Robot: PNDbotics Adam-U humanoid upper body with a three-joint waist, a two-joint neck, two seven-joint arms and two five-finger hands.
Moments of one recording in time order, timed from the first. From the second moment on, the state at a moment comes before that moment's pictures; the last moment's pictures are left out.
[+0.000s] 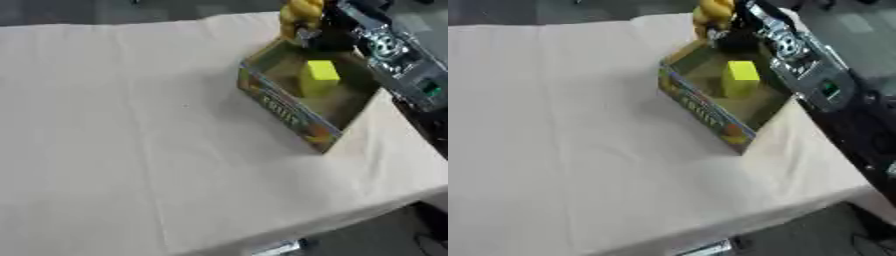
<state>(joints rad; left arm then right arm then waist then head) -0.39 0.52 -0.08 -1.80 -0.30 0.43 0.66 -0.17 -0.87 -0.08 -1.79 -0.05 0.50 -0.05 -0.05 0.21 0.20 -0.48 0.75</state>
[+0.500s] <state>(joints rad) -0.39 0.52 -0.08 -1.81 -0.31 0.43 0.66 -0.15 -0.87 -0.10 -1.64 -0.02 0.49 -0.06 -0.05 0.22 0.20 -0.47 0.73</state>
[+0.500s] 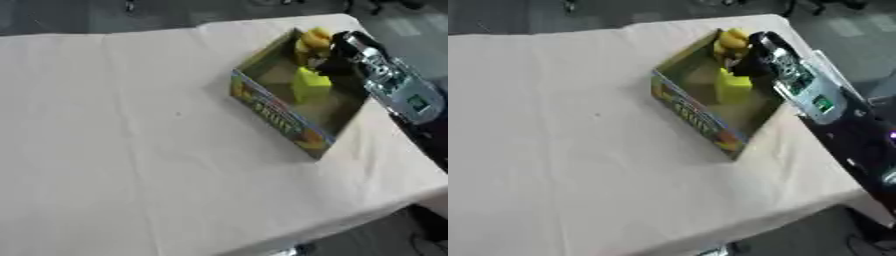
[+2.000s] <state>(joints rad) -0.39 0.52 -0.08 -1.82 -0.32 0.44 0.65 -0.16 -0.88 -0.09 -1.62 0.23 0.38 0.13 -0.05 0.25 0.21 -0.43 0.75</state>
